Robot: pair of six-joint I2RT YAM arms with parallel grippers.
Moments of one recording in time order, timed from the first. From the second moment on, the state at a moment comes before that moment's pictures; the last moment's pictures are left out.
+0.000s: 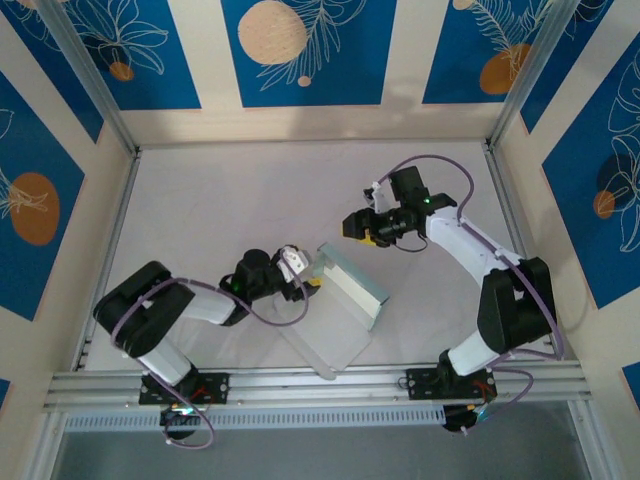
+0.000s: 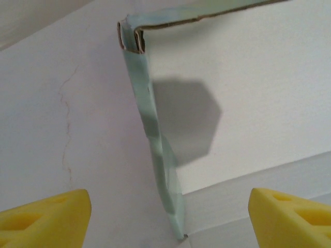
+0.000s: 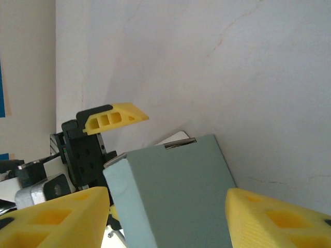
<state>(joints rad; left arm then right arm) -0.70 1.63 0.42 0.86 0.27 0.24 0.33 1.54 1.14 -0.65 -0.69 0.41</state>
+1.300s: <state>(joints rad) -0.67 1.80 0.50 1.05 0.31 0.18 0.36 1.65 1.09 -0.57 -0.70 0.45</state>
